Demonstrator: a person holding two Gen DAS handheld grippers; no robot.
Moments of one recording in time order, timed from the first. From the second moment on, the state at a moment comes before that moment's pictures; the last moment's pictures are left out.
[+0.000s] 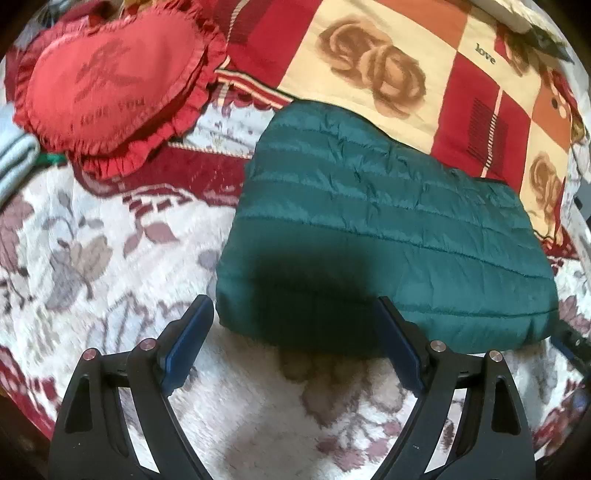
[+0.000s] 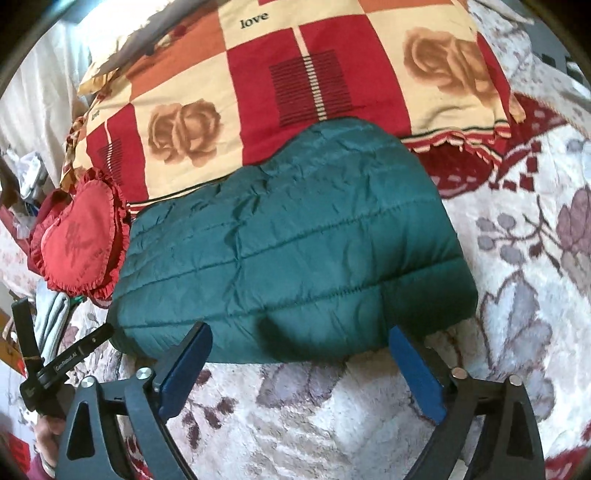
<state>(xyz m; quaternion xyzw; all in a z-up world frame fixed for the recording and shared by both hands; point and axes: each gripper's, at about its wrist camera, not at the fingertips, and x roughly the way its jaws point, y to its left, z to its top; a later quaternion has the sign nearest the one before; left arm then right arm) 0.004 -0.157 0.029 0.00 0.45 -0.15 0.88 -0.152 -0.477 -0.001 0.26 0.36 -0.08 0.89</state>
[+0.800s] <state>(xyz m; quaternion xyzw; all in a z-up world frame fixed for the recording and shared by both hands) 0.034 -0.125 -0.017 -0.24 0.51 -0.16 0.81 -0.132 -0.511 -0.040 0.41 0.33 -0.06 0.85</state>
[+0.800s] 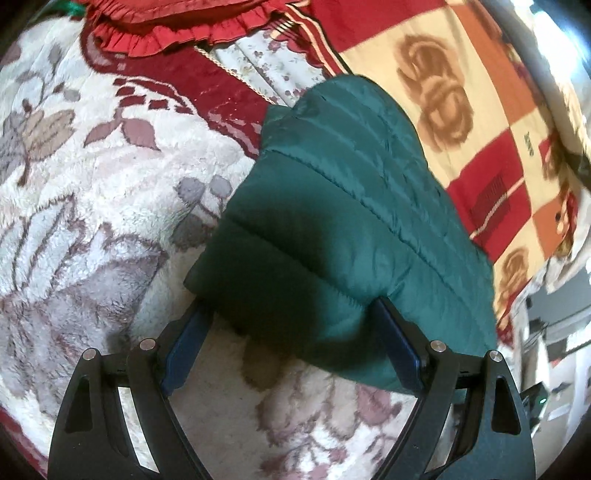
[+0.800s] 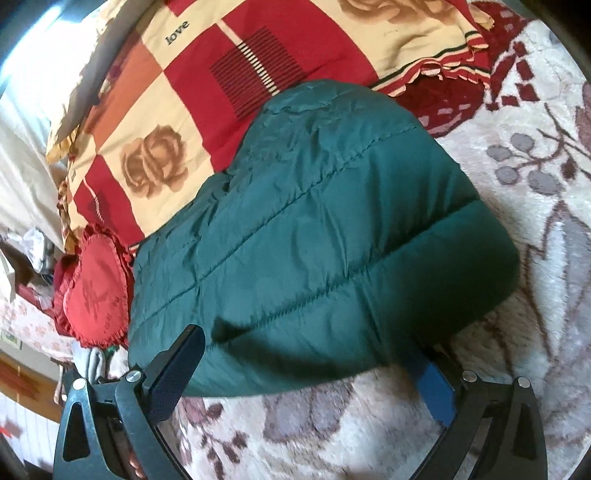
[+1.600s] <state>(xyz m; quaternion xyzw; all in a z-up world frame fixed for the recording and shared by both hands) 0.057 -0.124 -0.026 -0.33 0.50 -0.12 0.79 -0.104 -0.515 -0.042 0.41 0.33 -0.08 0.85</state>
